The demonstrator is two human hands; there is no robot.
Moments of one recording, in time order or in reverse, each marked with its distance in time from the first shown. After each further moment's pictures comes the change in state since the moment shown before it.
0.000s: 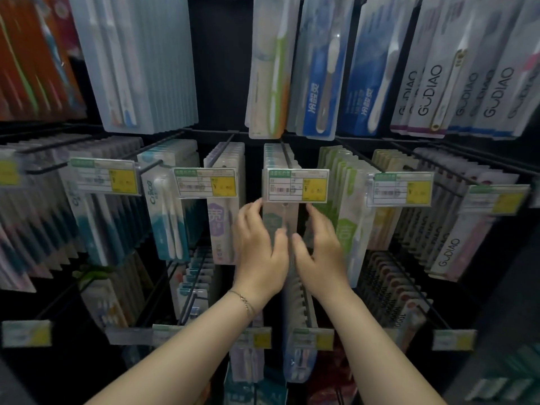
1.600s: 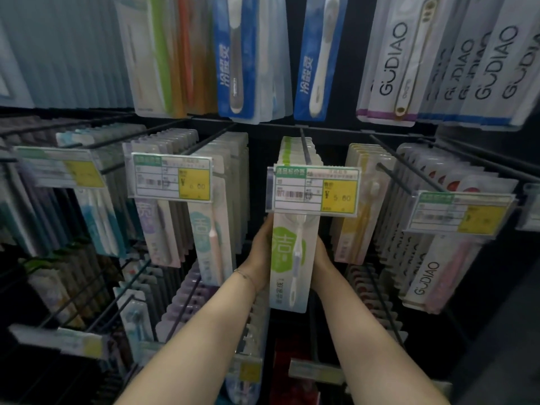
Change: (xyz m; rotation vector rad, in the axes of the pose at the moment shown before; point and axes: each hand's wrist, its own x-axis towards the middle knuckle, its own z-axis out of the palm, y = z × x) left_hand 0.042 -0.006 0.167 -0.987 -0.138 -0.792; right_hand 0.087 0.167 -0.022 0.842 -0.272 0.678
